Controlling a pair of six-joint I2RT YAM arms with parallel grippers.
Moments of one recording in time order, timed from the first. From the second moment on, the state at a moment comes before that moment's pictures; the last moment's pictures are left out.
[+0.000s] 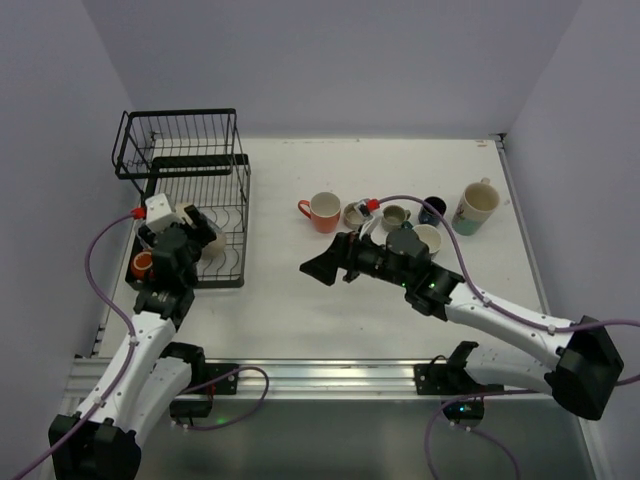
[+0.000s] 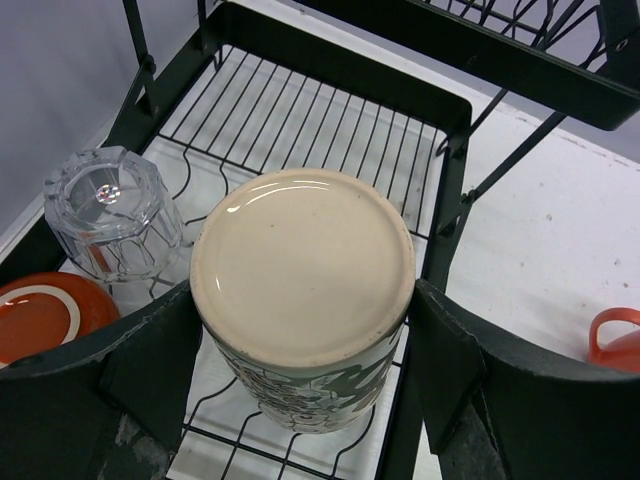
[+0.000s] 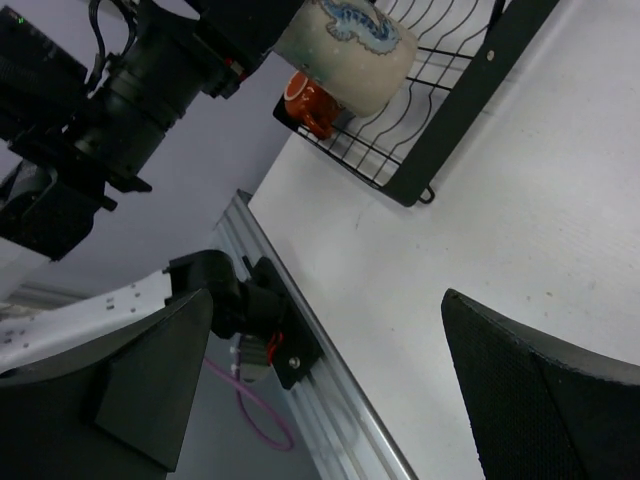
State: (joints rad) left arm -0.17 0.74 0.50 0.01 -0.48 -0.34; right arm 0.85 1.08 0.69 0.21 -0.24 0.75
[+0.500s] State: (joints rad) left arm -0.17 0.59 0.55 -0.08 -0.31 -0.44; right arm 0.91 1.49 0.81 0.56 -0.14 1.01
